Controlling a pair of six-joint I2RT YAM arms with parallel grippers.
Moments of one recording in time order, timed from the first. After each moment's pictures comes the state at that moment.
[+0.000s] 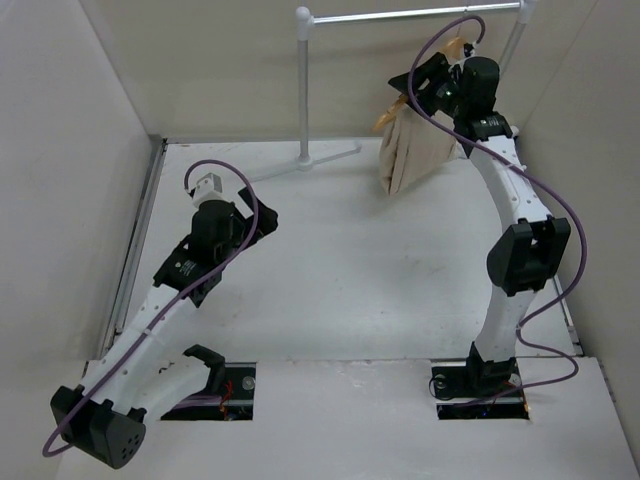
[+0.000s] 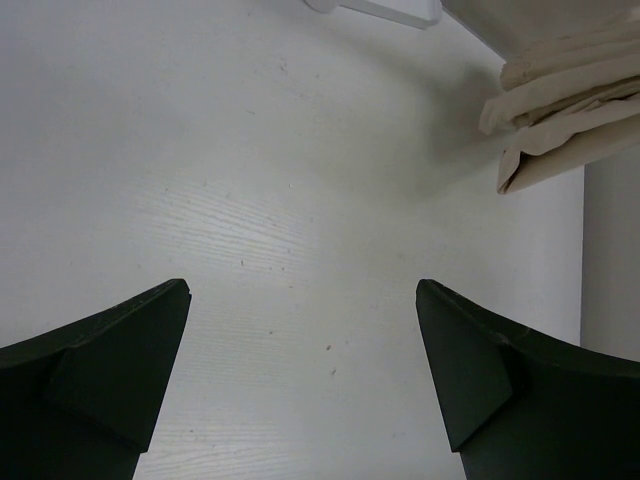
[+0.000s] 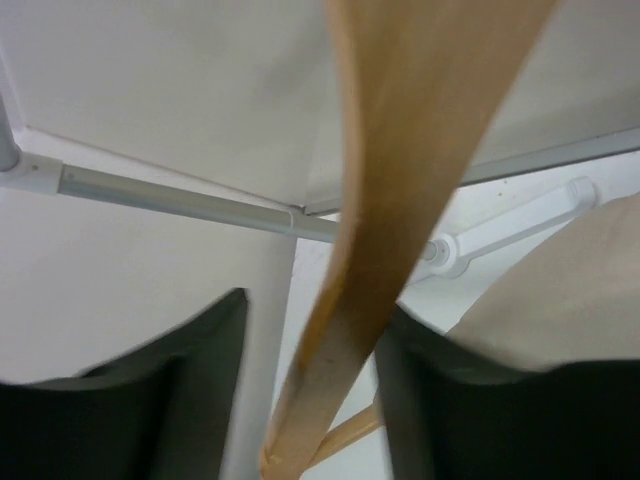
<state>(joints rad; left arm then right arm) -0.43 0.91 0.88 -0.44 -0.22 -0.79 0.14 1.95 2.01 -0.19 -0.39 0.91</state>
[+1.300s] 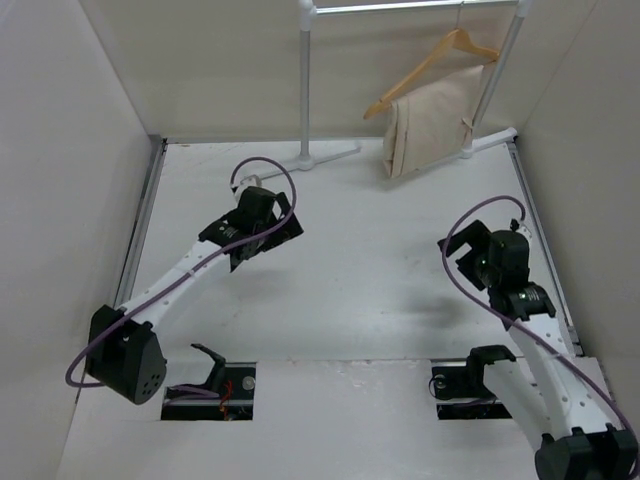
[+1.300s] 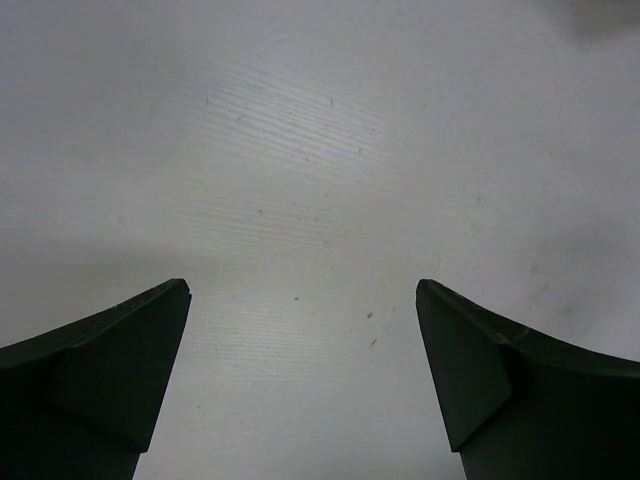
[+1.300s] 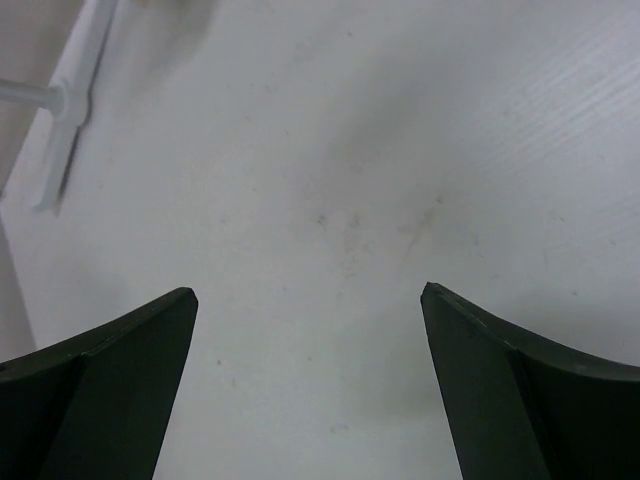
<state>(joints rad) -0.49 1.25 0.97 -0.50 -0.18 -0.81 0.10 0.72 0.59 -0.44 0.04 0.85</state>
